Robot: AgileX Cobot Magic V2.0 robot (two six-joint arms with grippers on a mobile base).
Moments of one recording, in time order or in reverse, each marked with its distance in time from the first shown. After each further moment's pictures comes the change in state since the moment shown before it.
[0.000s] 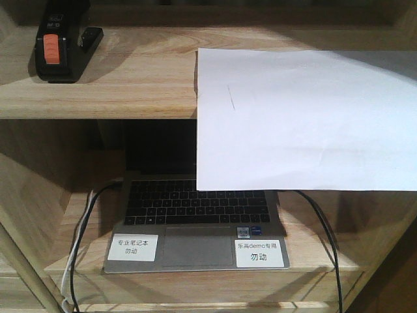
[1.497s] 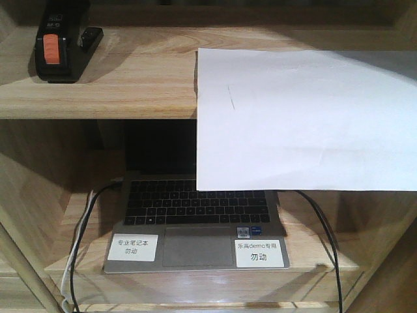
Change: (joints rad) left arm 0.000 0.000 0.000 0.000 -0.032 0.000; right arm 0.000 0.000 0.000 0.000 -0.047 0.000
